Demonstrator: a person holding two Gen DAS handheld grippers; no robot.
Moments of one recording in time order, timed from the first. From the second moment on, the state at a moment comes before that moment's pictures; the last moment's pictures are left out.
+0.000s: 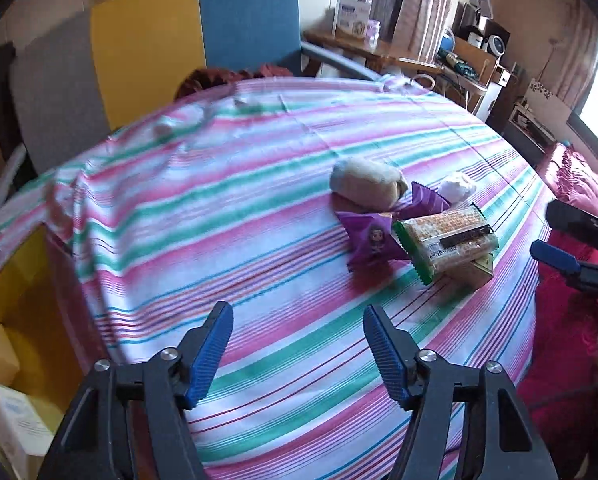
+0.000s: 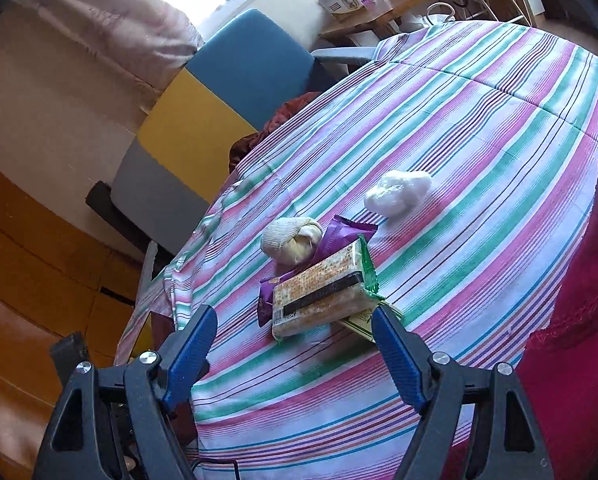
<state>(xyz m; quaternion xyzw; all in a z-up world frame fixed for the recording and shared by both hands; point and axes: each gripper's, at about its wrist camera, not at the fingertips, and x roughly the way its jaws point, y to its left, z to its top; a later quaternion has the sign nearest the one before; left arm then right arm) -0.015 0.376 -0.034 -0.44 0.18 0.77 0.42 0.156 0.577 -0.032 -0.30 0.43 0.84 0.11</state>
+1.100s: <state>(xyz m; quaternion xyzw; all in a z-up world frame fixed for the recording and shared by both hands) 0.001 0.376 -0.082 -0.45 0.19 0.76 0.43 0.147 0.581 -0.043 -0.34 0.45 0.82 0.09</state>
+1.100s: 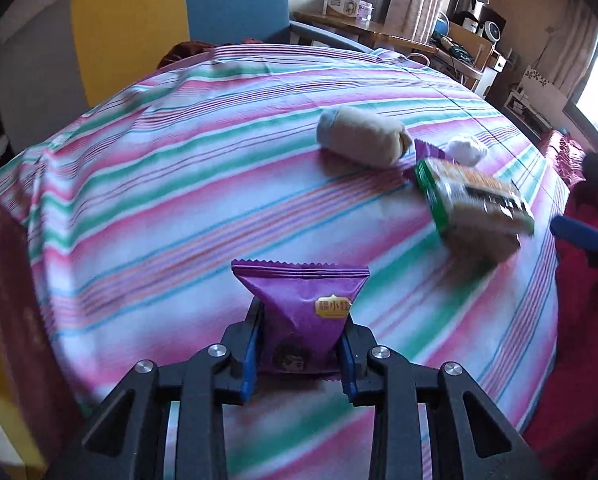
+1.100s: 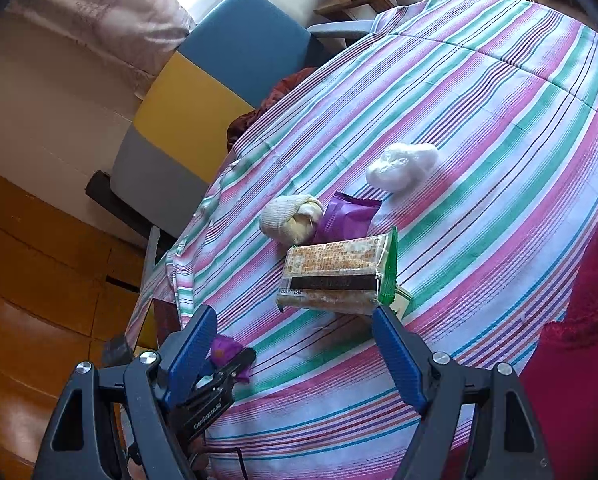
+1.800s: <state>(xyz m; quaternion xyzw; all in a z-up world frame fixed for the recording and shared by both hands) 0.011 0.343 -0.087 -0.42 0.17 0.77 0.44 0.078 0.578 -0.048 -0.42 0.41 0.81 0.04</state>
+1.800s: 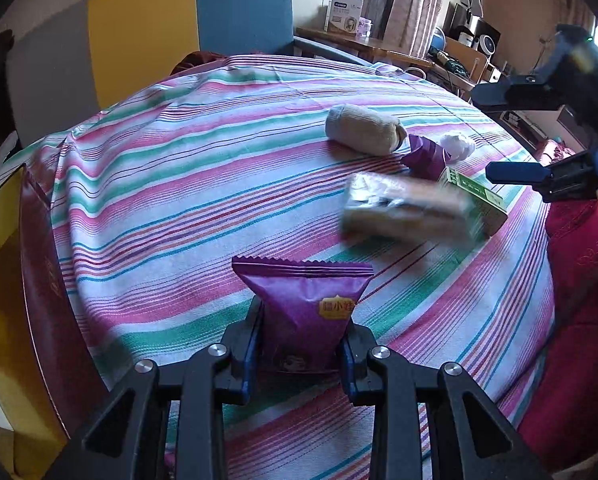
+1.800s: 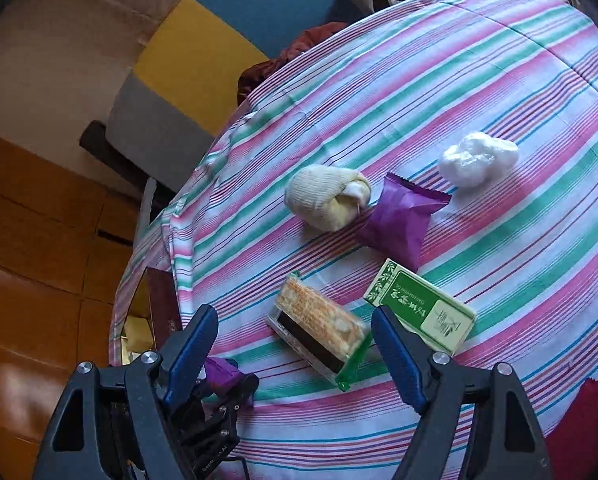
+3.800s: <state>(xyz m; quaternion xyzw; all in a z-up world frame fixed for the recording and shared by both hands) -0.017 0.276 -0.022 -0.42 0.08 0.81 0.41 0.025 0.558 -0.097 -0.57 0.21 0.76 0.21</state>
